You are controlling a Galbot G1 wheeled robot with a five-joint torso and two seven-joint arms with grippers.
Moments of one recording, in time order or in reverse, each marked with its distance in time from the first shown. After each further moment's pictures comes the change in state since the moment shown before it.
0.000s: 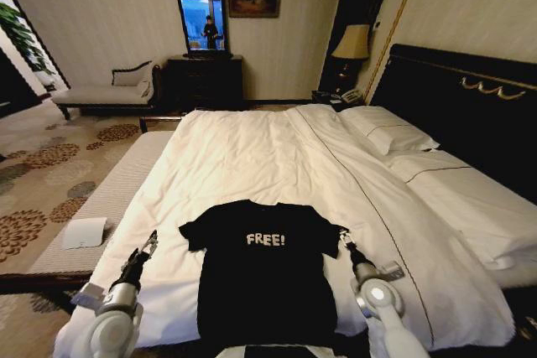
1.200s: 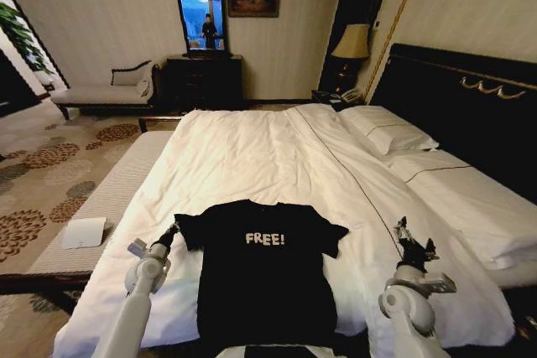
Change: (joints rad) left arm -0.482 0.213 0.218 0.624 -0.150 0.015 0.065; right arm -0.059 0.123 0.258 0.048 -0.632 0.305 -0.068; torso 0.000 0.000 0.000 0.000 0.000
